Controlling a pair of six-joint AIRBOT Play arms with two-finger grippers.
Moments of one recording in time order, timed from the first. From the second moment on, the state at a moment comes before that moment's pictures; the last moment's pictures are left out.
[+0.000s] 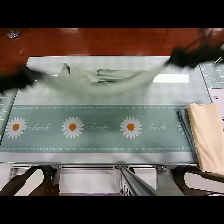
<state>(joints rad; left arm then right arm) 0.35 -1.00 0.97 0.39 -1.02 -1.12 -0.09 -1.40 1.59 -0.97 1.17 1.50</state>
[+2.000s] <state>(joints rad) 0.08 -1.49 1.35 1.08 -0.73 -1.52 -0.09 -1.64 1.59 -1.05 0.88 1.51</state>
